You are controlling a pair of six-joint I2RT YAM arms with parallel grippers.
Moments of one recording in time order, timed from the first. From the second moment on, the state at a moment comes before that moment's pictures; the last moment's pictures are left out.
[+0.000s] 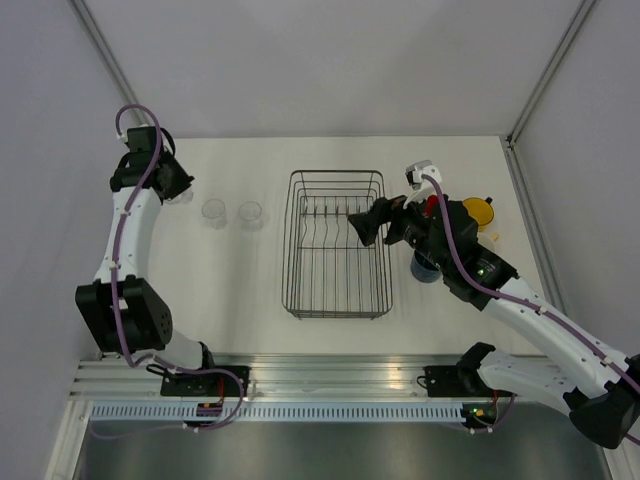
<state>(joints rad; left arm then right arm) 0.11 1.48 1.45 -0.68 -0.07 -0.48 0.71 0.99 0.94 -0.09 0.07 0.35</state>
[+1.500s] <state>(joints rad) 0.21 2.20 1.88 -0.91 -0.10 -0.38 0.71 0.99 0.88 -0.11 0.08 0.32</state>
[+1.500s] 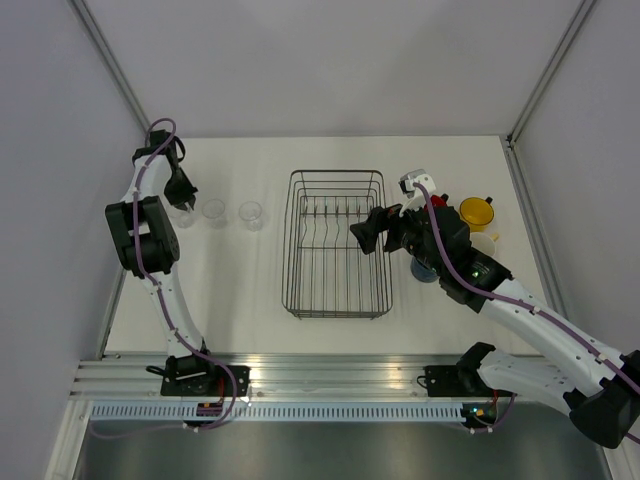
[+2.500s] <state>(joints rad) 0.20 2.15 1.84 -0.92 -0.10 -0.37 0.71 0.99 0.88 -0.11 0.09 0.32</state>
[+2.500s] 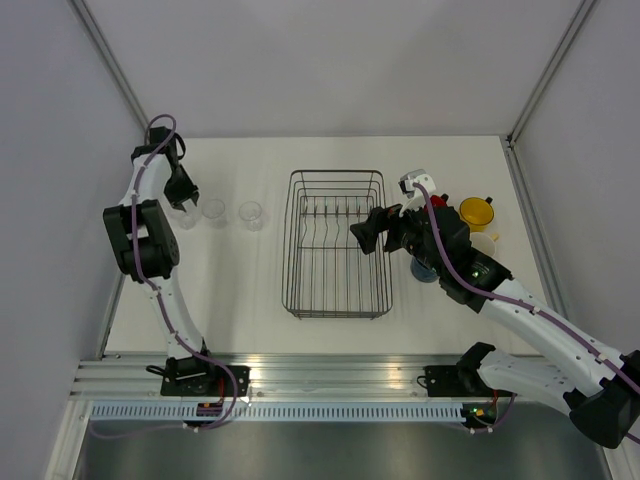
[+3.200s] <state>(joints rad) 0.11 1.26 1.53 -0.84 0.01 -0.32 0.71 0.90 1.06 -0.45 0.46 0.28</state>
